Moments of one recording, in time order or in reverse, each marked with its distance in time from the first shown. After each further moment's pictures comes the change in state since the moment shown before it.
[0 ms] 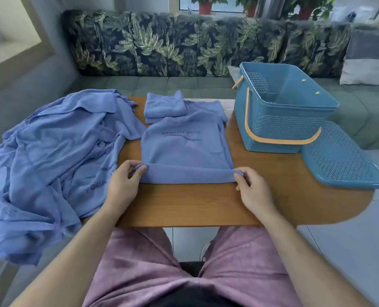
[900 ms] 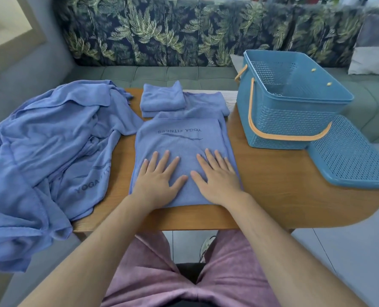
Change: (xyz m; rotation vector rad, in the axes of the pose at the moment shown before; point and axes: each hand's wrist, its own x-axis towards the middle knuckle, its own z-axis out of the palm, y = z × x) left_hand 0.003 0.010 0.074 0.820 -0.305 0.253; right_hand 0.034 -0.028 0.072 -0.824 -0.392 -0.177
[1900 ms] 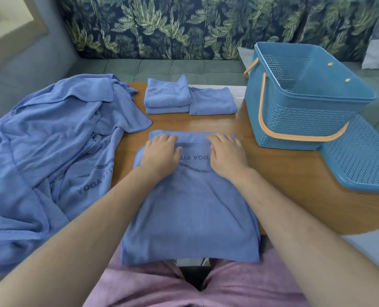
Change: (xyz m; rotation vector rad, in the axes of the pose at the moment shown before) left_hand 0.075 -0.012 -0.019 -0.040 0.114 0.004; right_hand 0.065 0.019 -0.013 0.023 0.316 -0.097
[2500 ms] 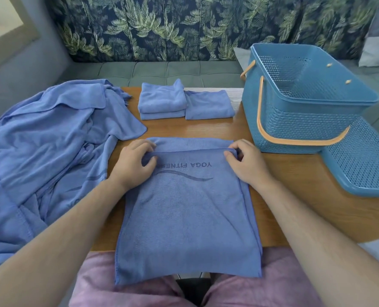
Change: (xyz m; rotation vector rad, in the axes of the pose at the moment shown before) left_hand 0.000 -0.069 -0.005 -0.298 0.178 0.216; right_hand -0.008 0.063 -0.004 0.514 0.169 0.102
